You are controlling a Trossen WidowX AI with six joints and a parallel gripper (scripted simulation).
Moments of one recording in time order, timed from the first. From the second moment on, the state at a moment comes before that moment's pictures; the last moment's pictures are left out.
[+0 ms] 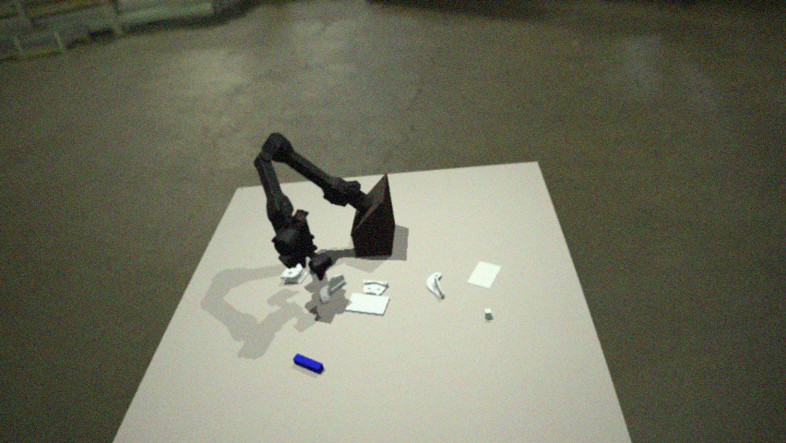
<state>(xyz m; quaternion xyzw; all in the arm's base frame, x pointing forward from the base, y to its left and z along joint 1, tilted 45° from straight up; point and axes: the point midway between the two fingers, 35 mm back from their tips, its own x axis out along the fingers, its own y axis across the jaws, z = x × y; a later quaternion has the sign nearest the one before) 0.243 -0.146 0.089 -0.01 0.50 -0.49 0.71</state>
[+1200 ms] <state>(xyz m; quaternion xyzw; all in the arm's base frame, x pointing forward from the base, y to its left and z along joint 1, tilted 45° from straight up) 0.241 -0.141 0.095 -0.01 0.50 -0.49 0.71</state>
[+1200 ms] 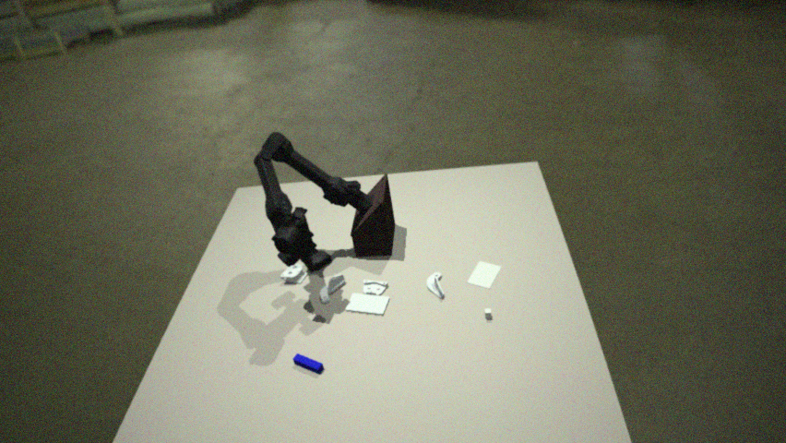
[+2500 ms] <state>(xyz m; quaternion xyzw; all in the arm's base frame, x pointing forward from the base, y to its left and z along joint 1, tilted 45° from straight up) 0.241 -0.141 0.095 -0.01 0.50 -0.49 0.71</state>
